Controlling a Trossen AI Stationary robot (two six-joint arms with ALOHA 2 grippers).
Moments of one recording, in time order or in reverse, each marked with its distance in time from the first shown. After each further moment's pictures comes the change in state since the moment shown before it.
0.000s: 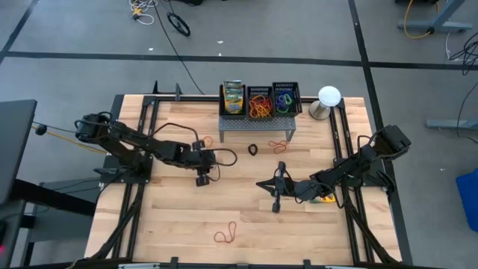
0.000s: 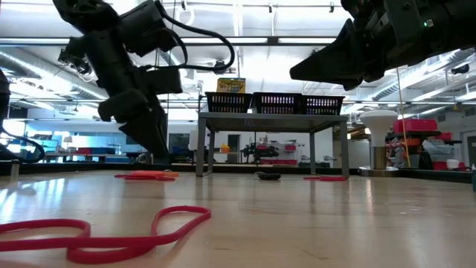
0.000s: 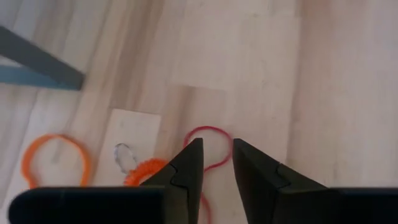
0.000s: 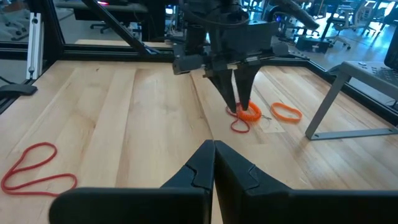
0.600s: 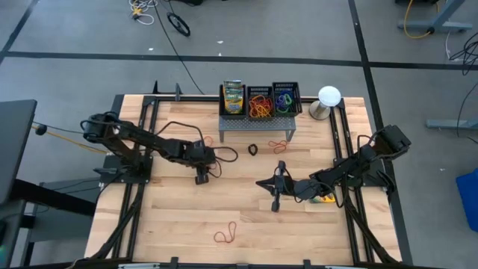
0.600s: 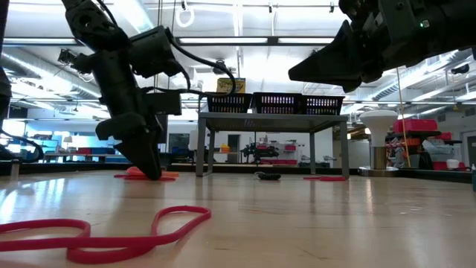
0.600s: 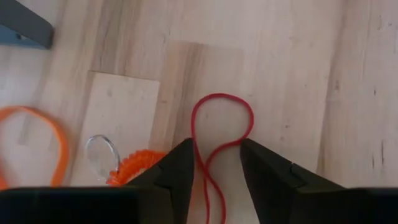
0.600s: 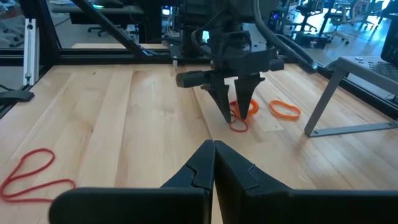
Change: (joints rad) left arm 0.080 0.090 -0.018 0.003 0.085 0.029; right arm -0.010 0.000 0.000 0.000 0.000 0.031
